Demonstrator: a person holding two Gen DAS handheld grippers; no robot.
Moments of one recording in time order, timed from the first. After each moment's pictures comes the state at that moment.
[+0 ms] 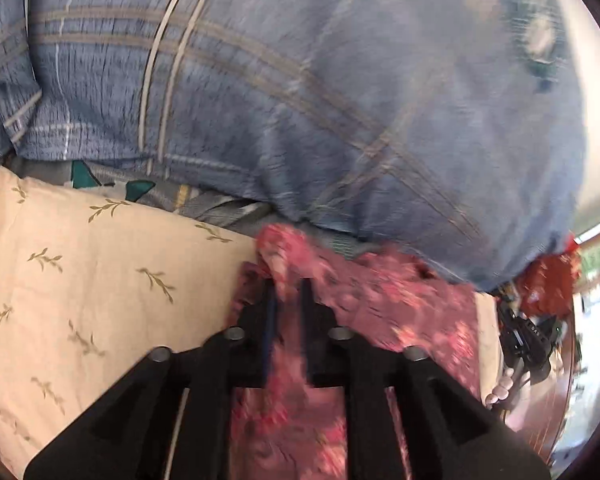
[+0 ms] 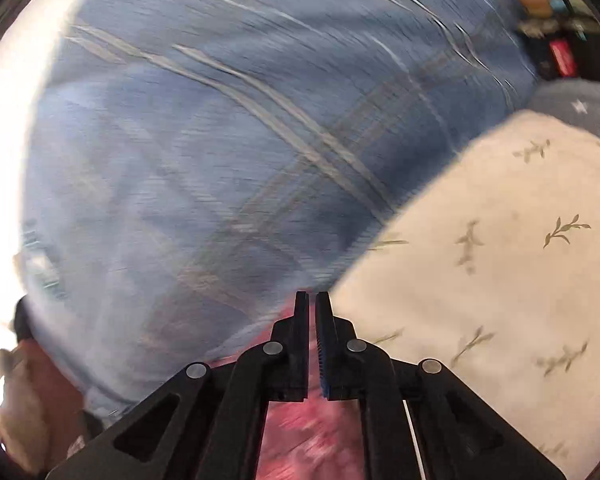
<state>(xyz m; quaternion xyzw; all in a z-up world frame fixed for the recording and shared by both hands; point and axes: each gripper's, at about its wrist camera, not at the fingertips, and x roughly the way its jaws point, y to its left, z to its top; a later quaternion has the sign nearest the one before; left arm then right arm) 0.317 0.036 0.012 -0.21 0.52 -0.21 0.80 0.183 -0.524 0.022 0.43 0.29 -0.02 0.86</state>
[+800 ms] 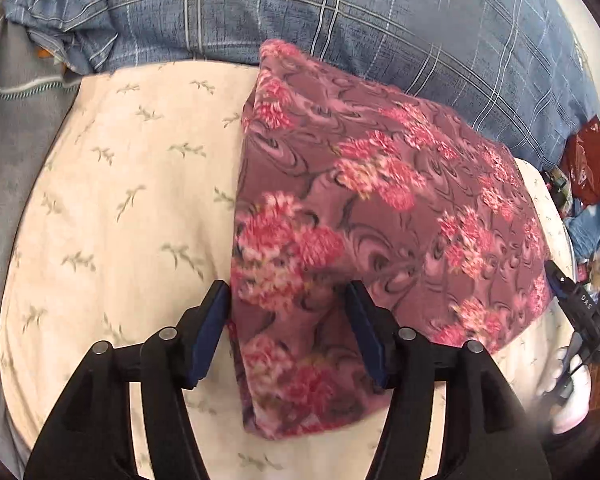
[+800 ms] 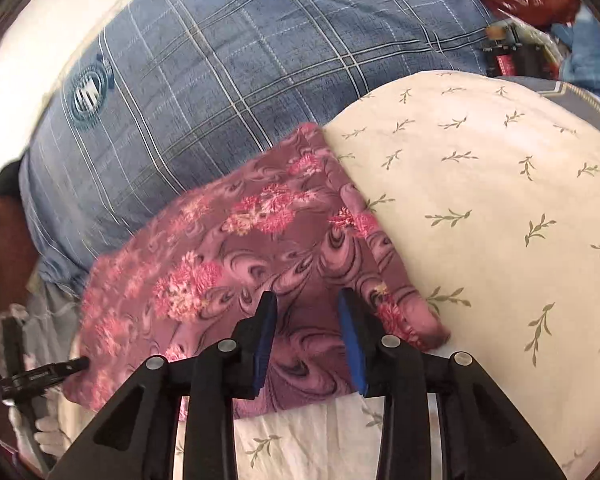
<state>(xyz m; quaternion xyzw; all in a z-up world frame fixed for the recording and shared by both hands) 0.149 0.012 -0.002 -0.06 0.55 -0.16 0.82 0.055 -0.408 0.003 0.26 0.37 -0.10 0.89</state>
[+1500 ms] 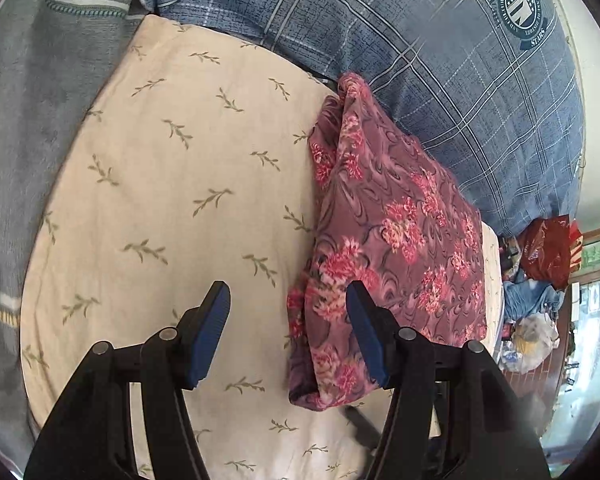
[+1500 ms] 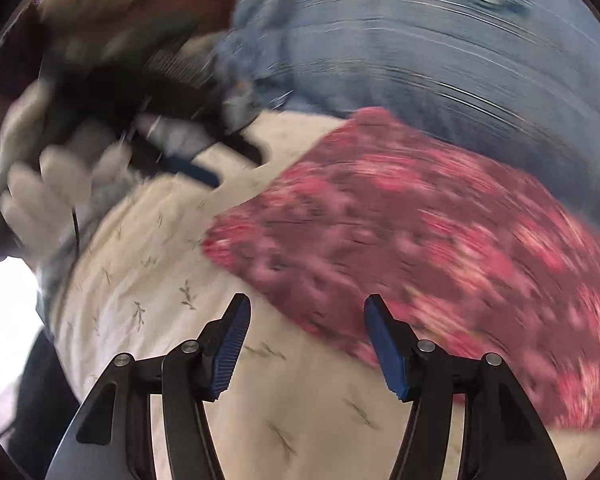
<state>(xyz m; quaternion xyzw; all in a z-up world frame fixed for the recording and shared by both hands) 0.187 0.090 0.004 -0.22 0.60 -0.17 0.75 0.085 -0.076 -0.001 -0.11 0.42 0.18 0.88</state>
